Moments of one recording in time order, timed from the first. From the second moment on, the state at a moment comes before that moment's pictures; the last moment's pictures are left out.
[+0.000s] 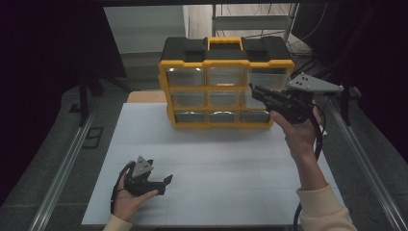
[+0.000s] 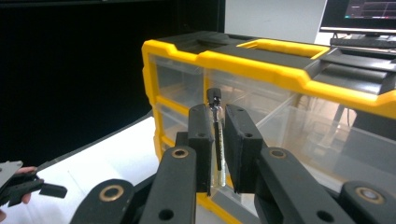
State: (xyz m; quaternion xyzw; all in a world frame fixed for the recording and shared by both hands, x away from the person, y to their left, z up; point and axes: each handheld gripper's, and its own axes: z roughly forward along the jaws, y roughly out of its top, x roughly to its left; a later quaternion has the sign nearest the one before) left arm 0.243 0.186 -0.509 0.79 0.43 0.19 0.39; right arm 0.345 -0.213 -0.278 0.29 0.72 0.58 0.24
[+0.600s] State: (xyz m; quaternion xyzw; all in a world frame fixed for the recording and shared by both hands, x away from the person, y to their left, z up) left arm 0.244 0.186 -0.509 0.79 0.43 0.20 0.39; right arm 0.365 -0.228 -0.267 0.33 0.71 0.57 0.26
